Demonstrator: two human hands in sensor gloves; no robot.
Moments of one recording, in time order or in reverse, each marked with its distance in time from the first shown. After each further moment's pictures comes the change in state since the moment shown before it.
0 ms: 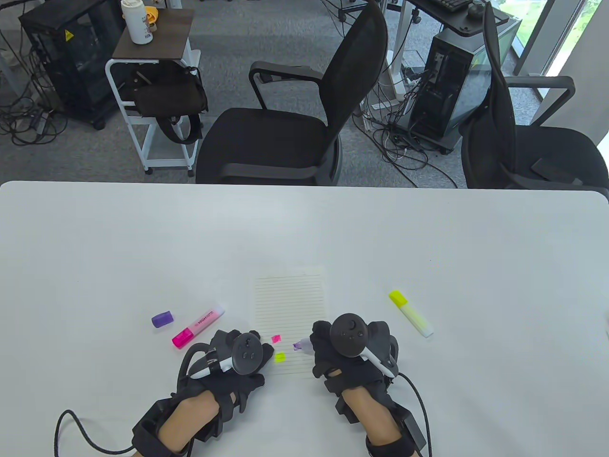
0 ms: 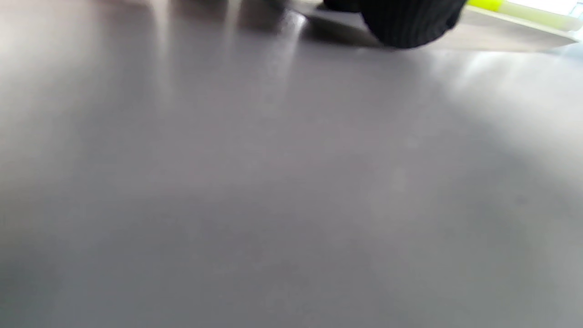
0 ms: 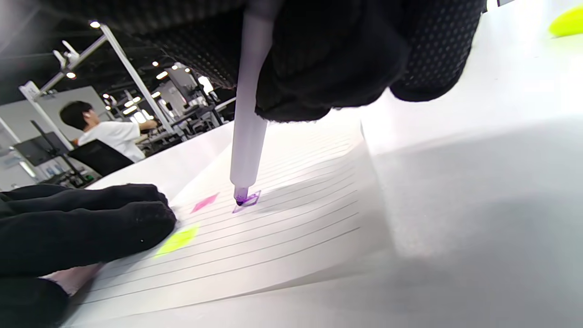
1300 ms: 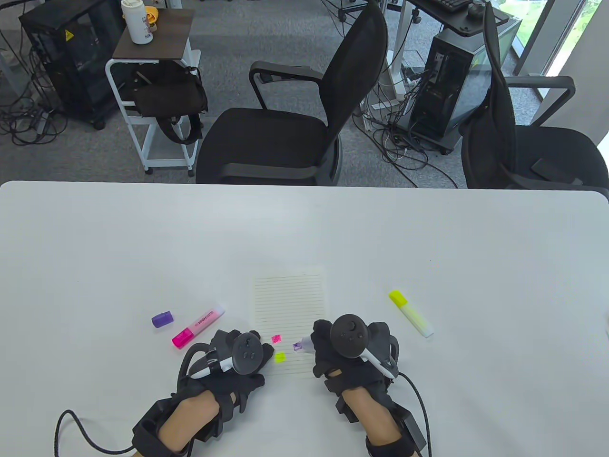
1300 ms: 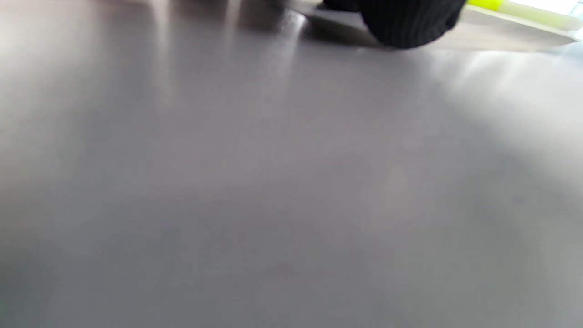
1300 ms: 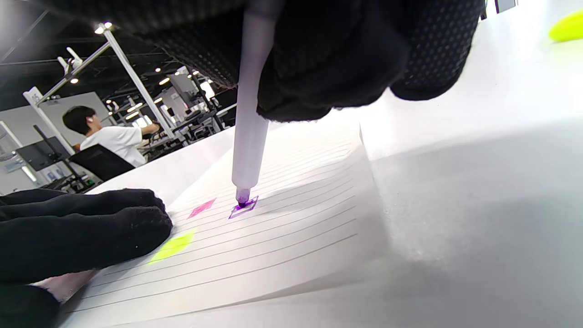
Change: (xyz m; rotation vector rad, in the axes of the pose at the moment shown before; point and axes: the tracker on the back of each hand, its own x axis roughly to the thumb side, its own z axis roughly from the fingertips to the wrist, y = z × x) left_hand 0.000 -0.001 -0.001 -0.003 0.001 0.002; right_hand -0.001 0.000 0.000 -0.014 -0.013 -0.016
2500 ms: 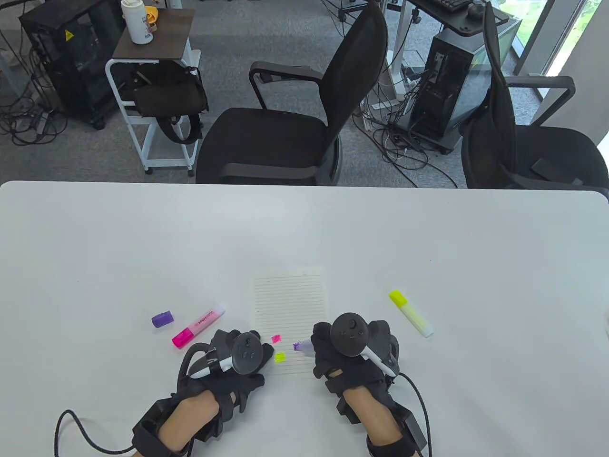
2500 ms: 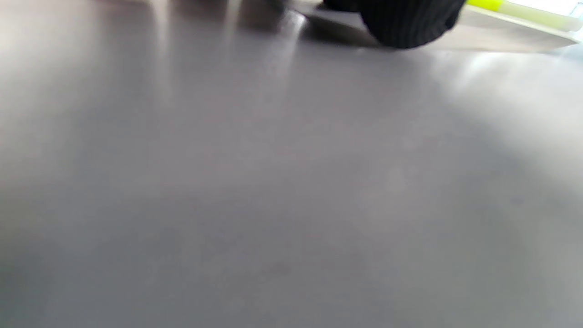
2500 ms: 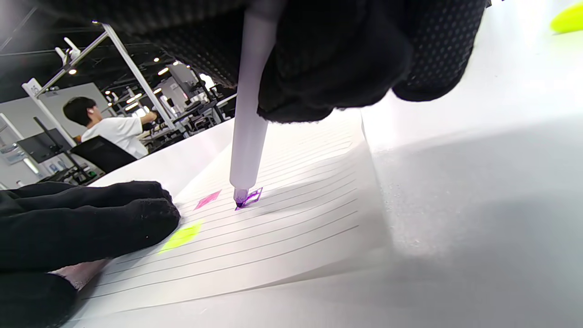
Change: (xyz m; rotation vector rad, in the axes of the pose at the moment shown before) left_hand 0.000 -0.001 -0.001 -0.001 0.000 0.002; right_hand 0.002 -0.002 0.002 0.022 -0.006 0.003
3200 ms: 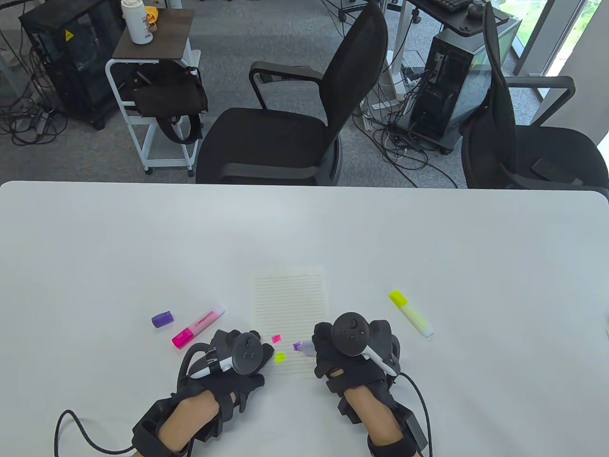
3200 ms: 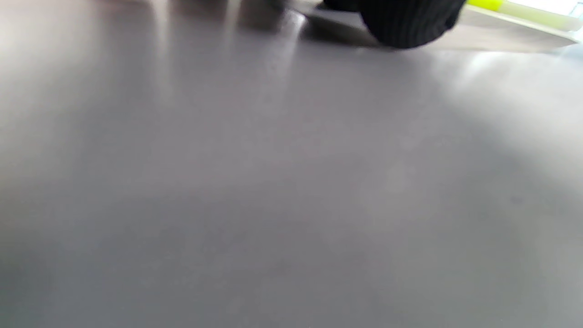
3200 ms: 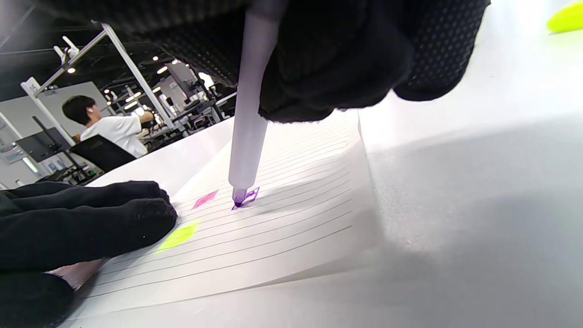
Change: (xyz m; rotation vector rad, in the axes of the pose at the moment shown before) left_hand -0.001 -0.001 -0.001 0.000 -0.001 0.000; right_hand -0.002 -0.001 -0.001 0.000 0.001 -0.001
